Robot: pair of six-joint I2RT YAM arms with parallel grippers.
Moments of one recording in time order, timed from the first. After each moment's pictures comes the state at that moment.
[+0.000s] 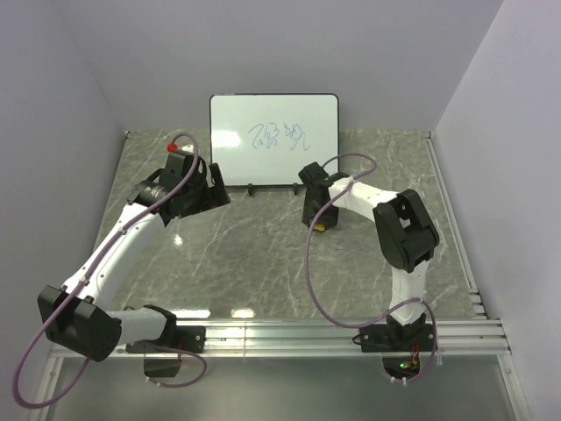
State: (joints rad) left arm -0.37 1.24 1.20 -0.79 -0.09 -0.61; right arm 0.53 1.95 1.33 -0.67 0.18 0.68
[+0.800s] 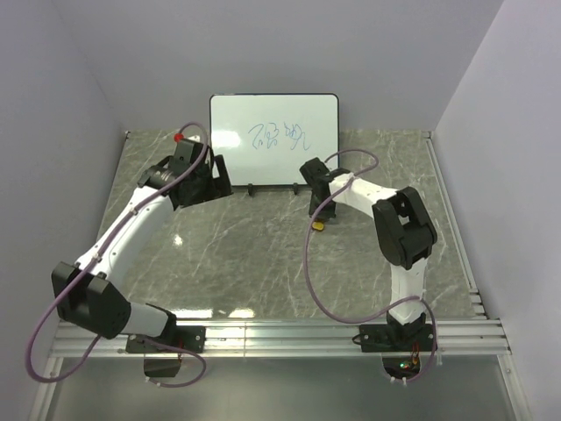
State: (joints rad) left arm -0.37 1.37 1.30 -0.81 -0.14 -0.58; right arm 0.51 1.99 1.40 -0.69 0.22 0.68
